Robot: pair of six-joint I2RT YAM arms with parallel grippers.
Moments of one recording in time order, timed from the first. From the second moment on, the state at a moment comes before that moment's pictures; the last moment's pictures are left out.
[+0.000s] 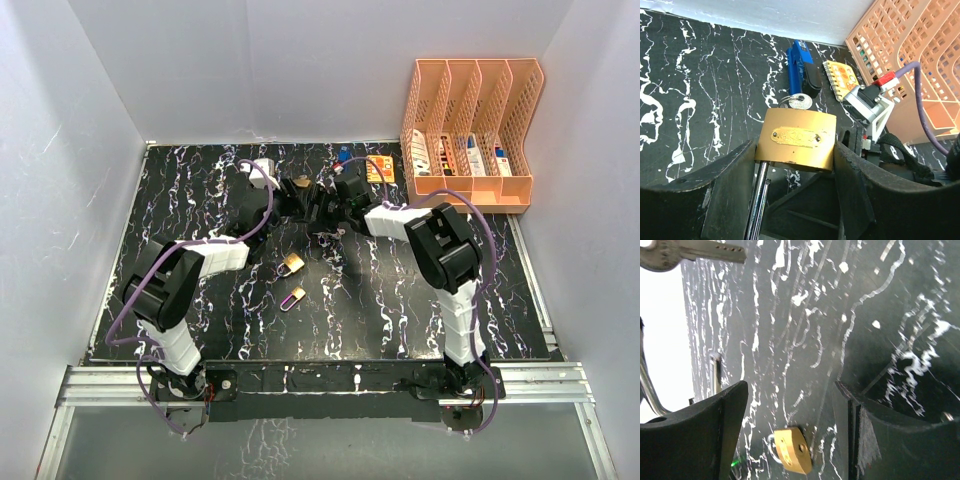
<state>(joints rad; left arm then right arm) -0.50 1.75 0.86 0.76 -0.14 -0.46 0.52 2.14 1.38 0.17 -0.41 0.82</state>
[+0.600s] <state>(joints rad) -0.43 1.75 0.85 0.66 -0.25 -0.21 0.44 1.78 1.07 0.20 -0.34 0.75</state>
